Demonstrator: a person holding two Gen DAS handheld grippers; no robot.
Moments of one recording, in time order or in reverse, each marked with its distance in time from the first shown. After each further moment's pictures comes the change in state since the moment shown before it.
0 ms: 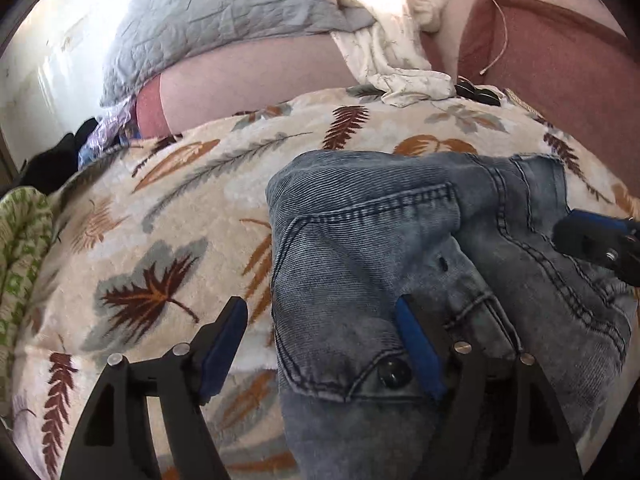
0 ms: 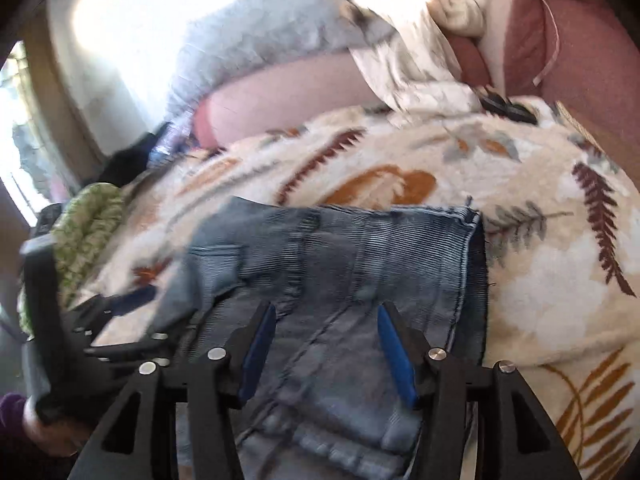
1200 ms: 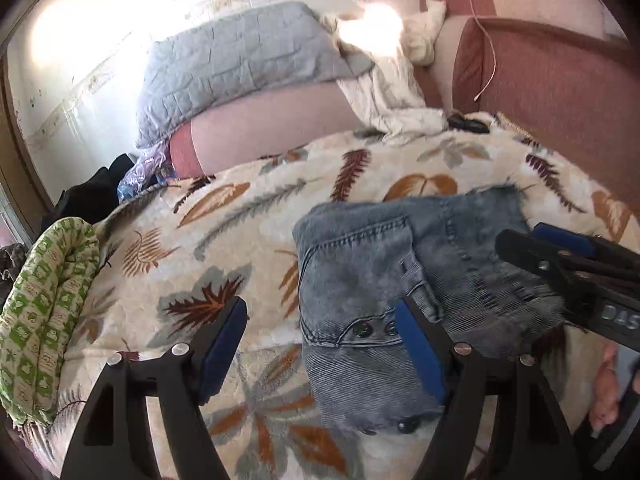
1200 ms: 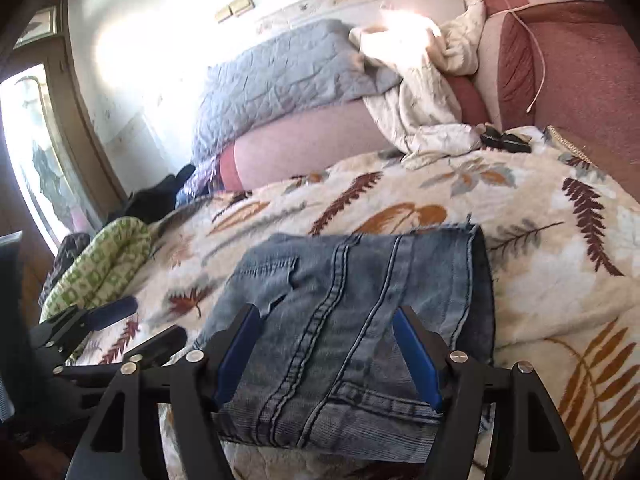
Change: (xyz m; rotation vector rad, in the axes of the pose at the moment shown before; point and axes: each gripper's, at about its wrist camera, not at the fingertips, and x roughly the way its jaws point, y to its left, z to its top) left arm -0.095 -0.013 0.001 0.027 -0.116 0.086; right arm -0.039 0.022 -0.020 0.047 -0.179 0.033
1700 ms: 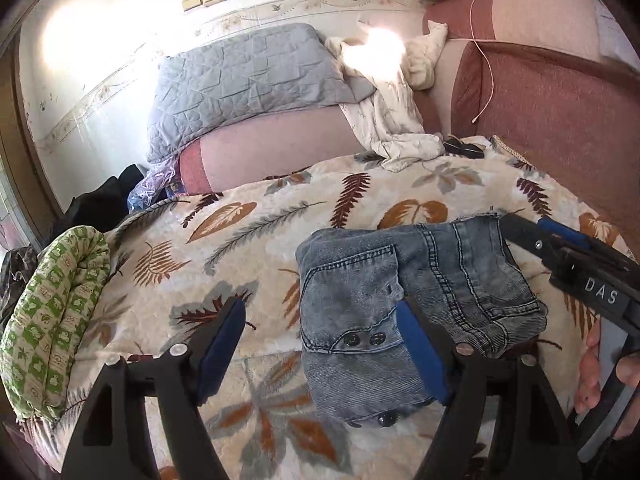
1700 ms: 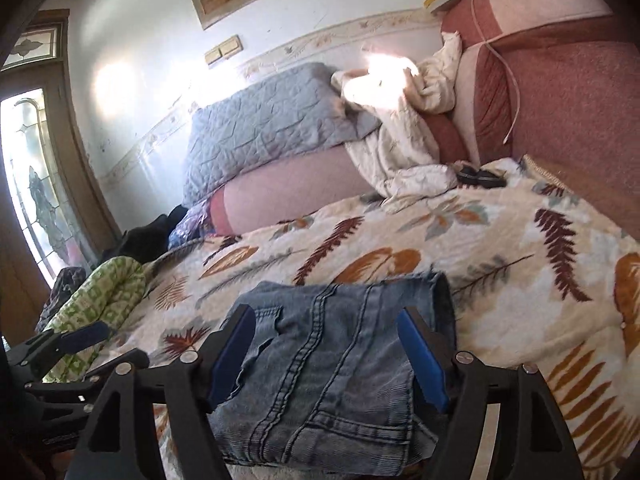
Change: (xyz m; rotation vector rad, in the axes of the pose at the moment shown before) left arm -0.035 -0.005 0.010 -0.028 -0.045 0.012; right arm -0.033 -0.014 0.015 0.027 -0.149 -0.043
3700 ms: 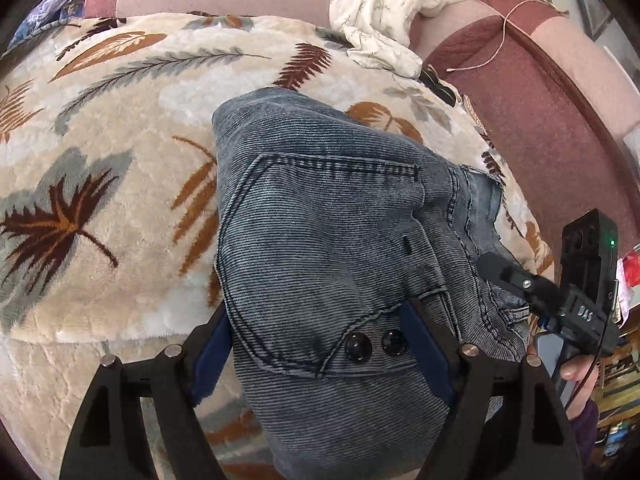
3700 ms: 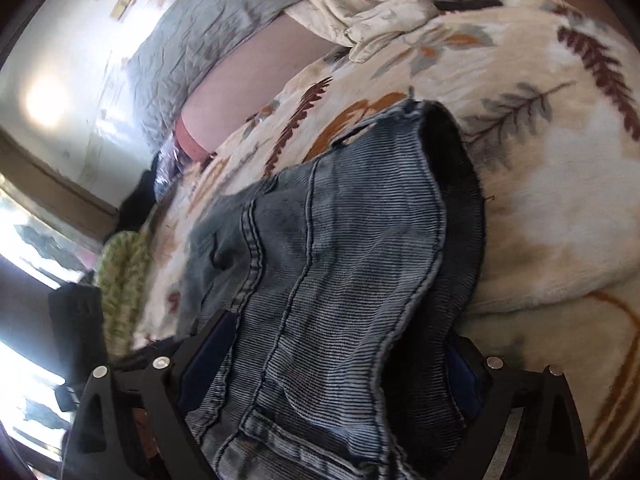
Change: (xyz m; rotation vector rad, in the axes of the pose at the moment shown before) left arm 0.160 0.047 -0.025 -0.288 0.452 -0.567; right arm 0.102 -0.058 -0.028 0.289 0.479 0.104
